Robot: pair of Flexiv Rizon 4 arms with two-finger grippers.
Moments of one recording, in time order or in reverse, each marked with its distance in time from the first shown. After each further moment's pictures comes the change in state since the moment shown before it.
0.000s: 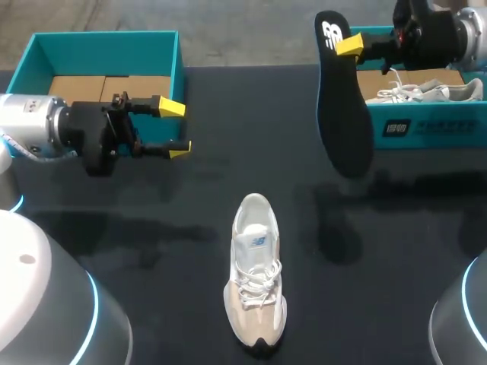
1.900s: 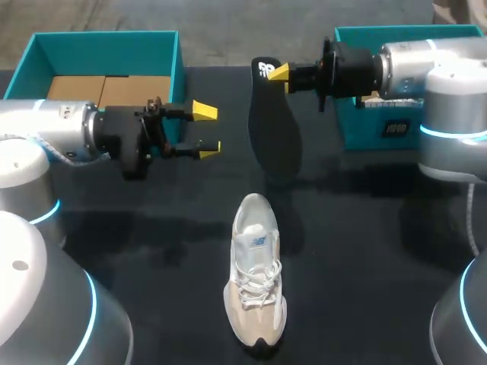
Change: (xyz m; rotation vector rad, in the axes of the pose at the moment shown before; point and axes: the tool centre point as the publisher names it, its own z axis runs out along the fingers) left arm 0.013 0.009 0.051 -0.027 -0.002 0.049; right arm -0.112 0.031 0.093 -0.095 -0.038 0.527
